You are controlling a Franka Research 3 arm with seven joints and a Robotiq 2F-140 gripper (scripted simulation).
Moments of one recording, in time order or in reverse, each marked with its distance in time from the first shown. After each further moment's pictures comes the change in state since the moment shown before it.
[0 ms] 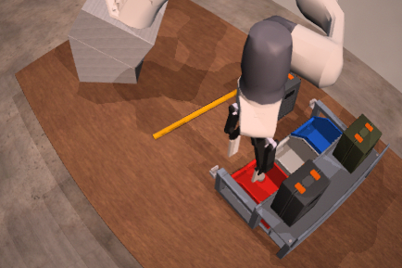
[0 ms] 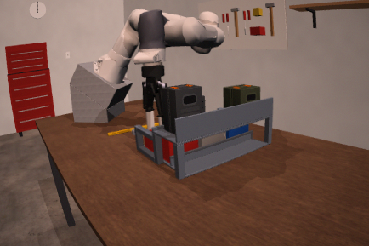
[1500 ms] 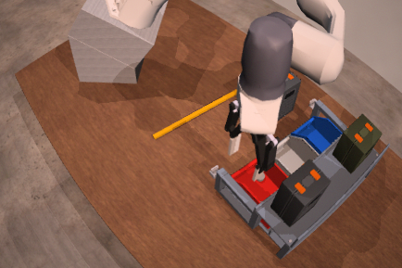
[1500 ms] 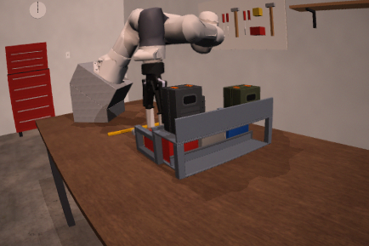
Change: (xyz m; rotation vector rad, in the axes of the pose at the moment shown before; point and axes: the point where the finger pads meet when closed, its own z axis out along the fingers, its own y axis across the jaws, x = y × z) arm 0.000 -0.001 -0.009 0.007 0.003 0.001
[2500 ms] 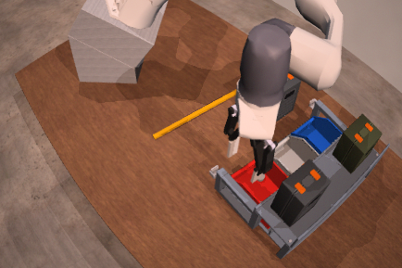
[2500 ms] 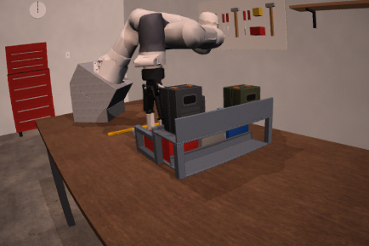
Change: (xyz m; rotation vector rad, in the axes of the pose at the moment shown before) arm -0.002 0.005 0.018 -0.011 -0.007 0.000
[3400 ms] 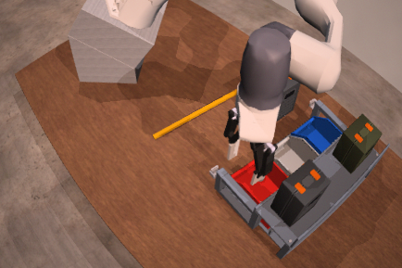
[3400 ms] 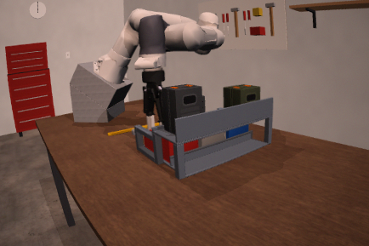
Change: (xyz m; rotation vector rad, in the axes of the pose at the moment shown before) arm 0.001 -0.003 0.008 0.003 0.003 -0.001
